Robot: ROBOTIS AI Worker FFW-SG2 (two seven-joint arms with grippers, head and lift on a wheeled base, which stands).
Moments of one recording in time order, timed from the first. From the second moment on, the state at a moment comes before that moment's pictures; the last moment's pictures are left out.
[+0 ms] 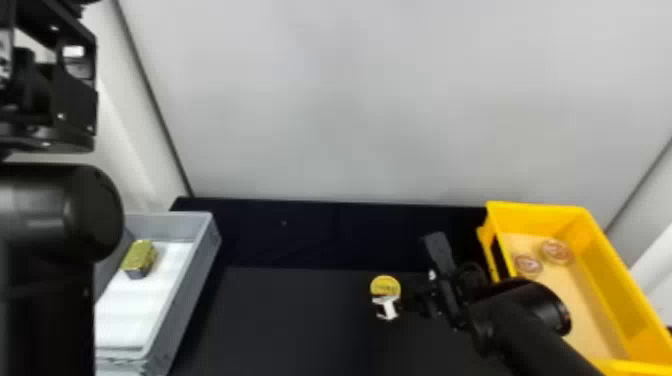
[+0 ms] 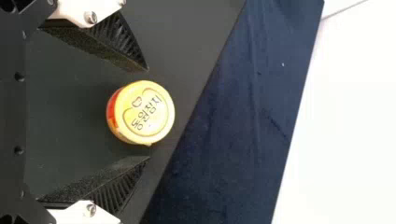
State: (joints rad) left arm -0.33 0.12 0.08 -2.18 -0.05 0.14 0.07; right arm -0.60 0.00 0.24 -0.46 0.11 0.27 0.43
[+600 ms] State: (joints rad) left arm -0.34 0.13 0.07 -2.17 -0.05 0.13 0.07; right arm -0.60 0.00 0.24 -0.43 0.07 0.24 0.42
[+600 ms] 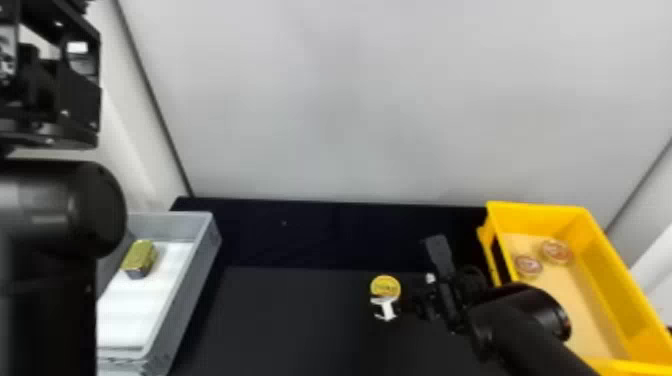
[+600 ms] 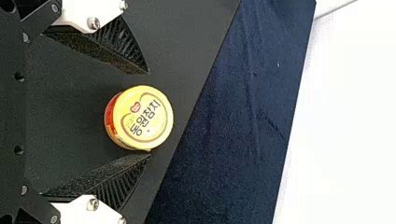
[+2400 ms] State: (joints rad) left arm -0.30 0.14 0.11 -2.22 -0.05 0.16 0.07; right arm -0.45 -0.03 0.23 -0.90 0.06 0.43 0.47
